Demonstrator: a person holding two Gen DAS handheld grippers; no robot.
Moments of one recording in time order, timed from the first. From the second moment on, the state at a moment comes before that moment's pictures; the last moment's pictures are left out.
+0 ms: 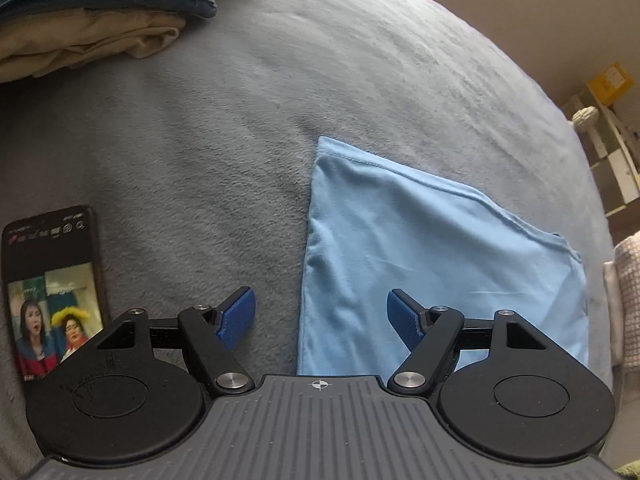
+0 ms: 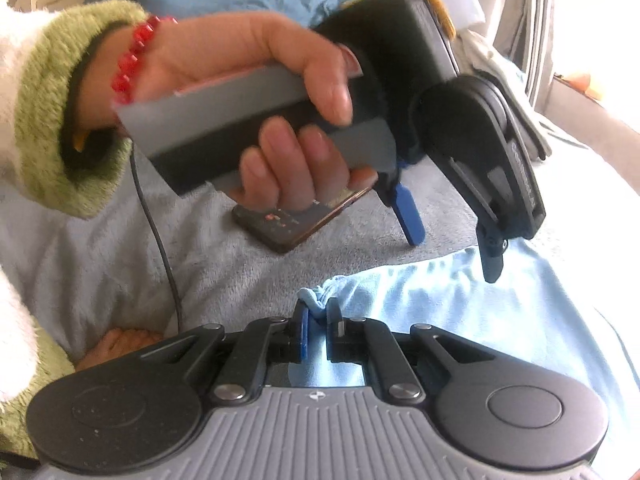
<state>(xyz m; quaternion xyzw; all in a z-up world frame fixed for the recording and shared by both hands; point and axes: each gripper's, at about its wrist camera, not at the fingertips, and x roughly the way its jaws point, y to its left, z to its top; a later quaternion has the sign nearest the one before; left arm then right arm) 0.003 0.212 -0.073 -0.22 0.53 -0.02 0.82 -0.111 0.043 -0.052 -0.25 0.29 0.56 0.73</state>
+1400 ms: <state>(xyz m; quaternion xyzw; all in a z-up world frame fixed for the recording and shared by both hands) 0.024 0.202 -0.093 -0.25 0.48 -0.05 0.84 -0.116 0.044 -0.048 -0.24 0.28 0.56 0.74</state>
